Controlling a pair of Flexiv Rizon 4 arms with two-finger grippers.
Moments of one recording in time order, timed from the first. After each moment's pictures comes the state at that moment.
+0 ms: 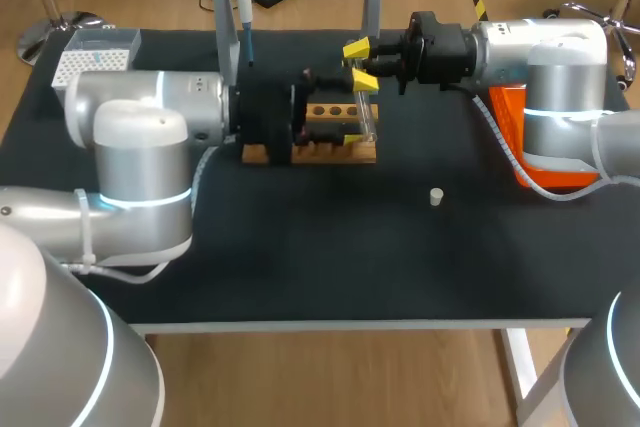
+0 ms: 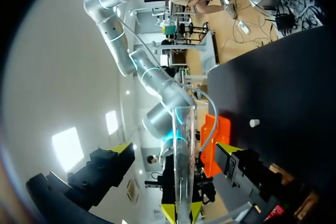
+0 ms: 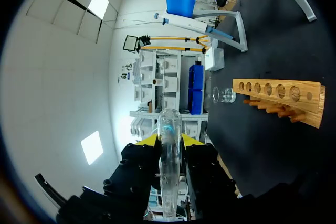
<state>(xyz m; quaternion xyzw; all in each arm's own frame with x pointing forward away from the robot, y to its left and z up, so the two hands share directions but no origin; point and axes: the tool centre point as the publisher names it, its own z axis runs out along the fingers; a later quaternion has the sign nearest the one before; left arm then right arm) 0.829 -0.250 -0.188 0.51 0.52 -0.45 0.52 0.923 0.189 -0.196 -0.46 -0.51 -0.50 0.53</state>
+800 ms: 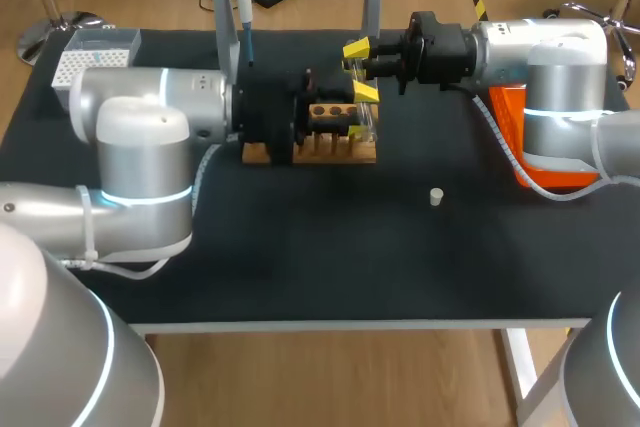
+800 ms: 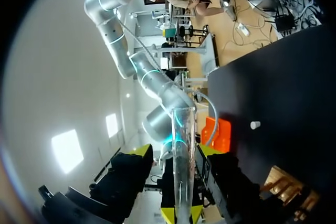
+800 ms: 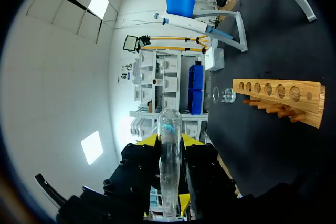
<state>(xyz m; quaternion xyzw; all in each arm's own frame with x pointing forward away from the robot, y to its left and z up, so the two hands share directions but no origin) 0.827 -0.254 -0.190 0.52 0.52 -0.45 0.51 0.923 0.189 -0.196 -0.46 -0.51 -0.50 0.53</state>
